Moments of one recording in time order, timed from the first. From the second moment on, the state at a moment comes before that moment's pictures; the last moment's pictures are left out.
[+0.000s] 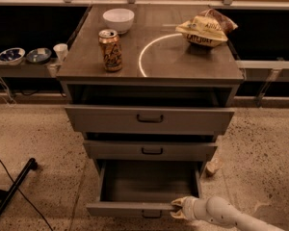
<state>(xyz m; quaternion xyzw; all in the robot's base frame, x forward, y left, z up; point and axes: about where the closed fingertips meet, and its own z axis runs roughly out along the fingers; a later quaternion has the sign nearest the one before) 0.477 -0.150 0.187 -0.67 0.64 0.10 0.37</state>
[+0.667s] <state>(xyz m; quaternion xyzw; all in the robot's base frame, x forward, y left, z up) 0.491 -0.146 0.193 -0.67 0.63 0.10 0.38</state>
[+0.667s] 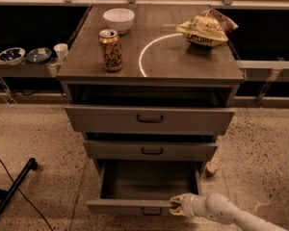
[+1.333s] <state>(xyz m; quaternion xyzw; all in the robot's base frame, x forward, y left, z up) 0.493 -0.140 0.202 -0.68 0.62 0.10 0.39</state>
